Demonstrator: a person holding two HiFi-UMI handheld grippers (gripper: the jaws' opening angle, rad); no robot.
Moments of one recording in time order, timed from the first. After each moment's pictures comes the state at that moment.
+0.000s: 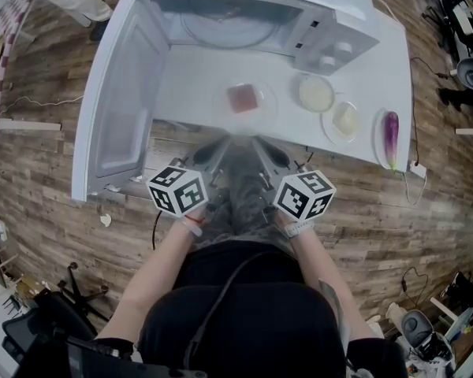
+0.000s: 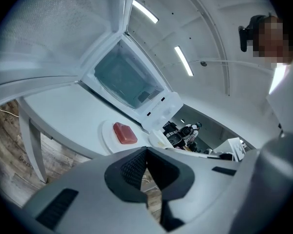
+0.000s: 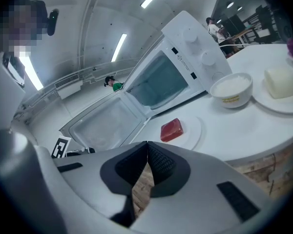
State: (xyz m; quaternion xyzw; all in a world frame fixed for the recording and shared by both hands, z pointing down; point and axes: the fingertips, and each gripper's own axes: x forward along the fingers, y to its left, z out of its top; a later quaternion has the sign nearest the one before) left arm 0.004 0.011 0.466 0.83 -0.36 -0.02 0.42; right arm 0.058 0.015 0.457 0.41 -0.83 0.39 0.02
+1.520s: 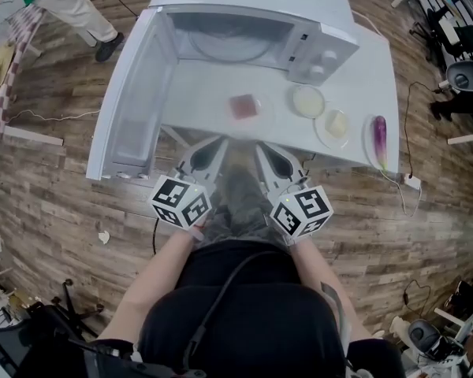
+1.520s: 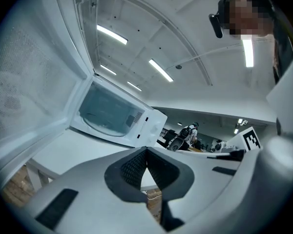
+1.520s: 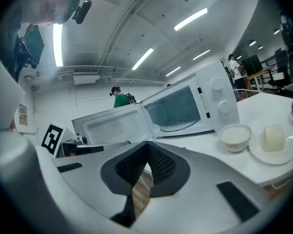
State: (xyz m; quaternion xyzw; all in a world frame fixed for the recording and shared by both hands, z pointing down) left arm -0.012 0.023 0.397 0.88 -0.40 -0.05 0.24; right arm 0.055 0.039 0.391 0.44 -0.87 0.20 0.02
